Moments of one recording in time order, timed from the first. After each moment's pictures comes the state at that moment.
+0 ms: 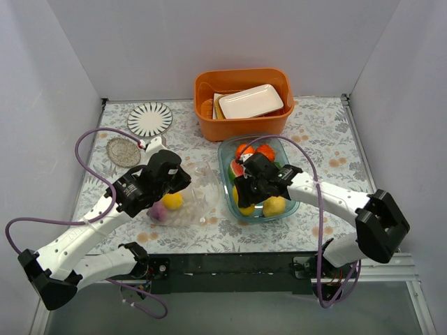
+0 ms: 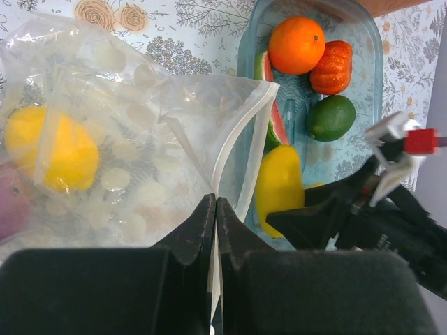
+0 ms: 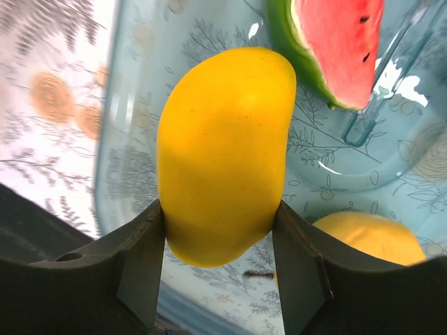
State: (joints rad) left arm -0.77 0.98 1.05 -0.79 -0.38 -1.00; right arm 0.85 1.45 0.96 -0.55 -0.06 0.35
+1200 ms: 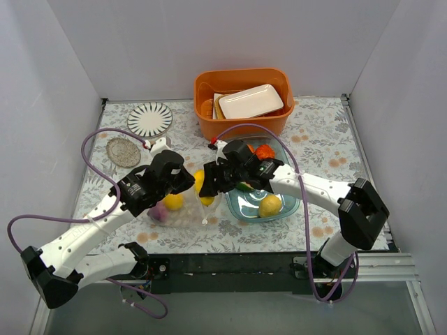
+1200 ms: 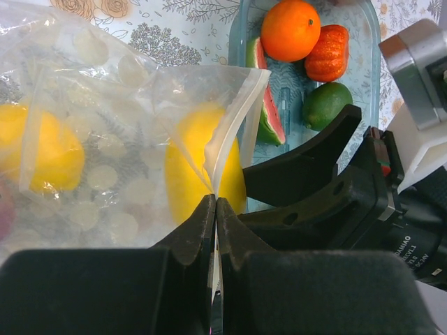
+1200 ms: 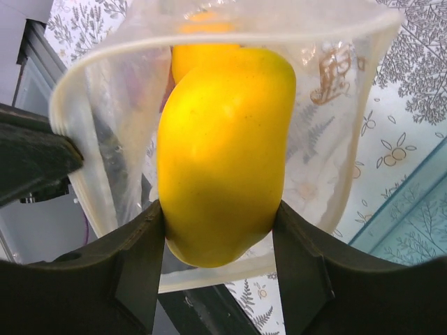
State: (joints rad) left arm -0.77 0.99 1.02 -0.74 -0.33 -0.99; right arm 0.93 1.58 1.16 -0.26 -0.32 0.52
